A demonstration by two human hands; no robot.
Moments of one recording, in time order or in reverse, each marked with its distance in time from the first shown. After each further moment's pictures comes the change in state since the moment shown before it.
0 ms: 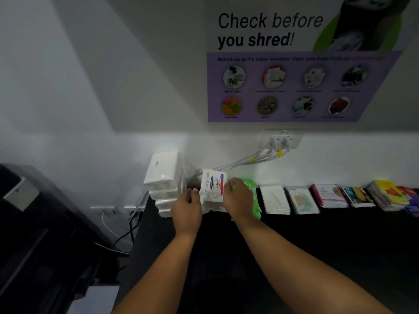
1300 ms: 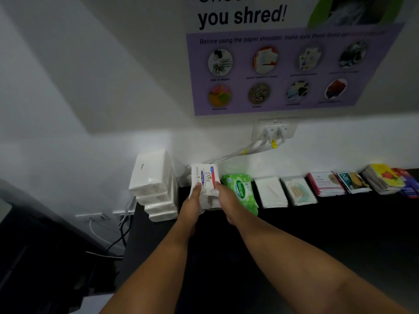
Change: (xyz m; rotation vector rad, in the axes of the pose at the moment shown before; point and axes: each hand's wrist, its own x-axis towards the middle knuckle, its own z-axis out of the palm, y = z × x) left_hand 0.049 -0.040 0.049 -0.499 -0.463 -0.432; right_hand 0.025 0.024 0.035 0.648 -0.438 0.423
